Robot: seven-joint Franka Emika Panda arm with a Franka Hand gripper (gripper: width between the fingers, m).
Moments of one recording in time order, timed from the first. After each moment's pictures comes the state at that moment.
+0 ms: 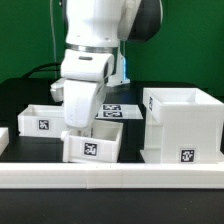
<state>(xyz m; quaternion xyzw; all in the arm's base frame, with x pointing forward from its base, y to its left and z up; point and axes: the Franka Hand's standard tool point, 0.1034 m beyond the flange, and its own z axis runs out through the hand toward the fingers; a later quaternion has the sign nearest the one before) 0.527 -0.049 0.022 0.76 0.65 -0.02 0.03</state>
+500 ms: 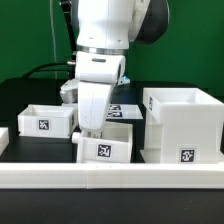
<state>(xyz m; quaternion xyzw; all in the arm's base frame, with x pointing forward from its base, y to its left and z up) 0.527 -0.038 0.018 0.75 0.66 -0.01 0.03</state>
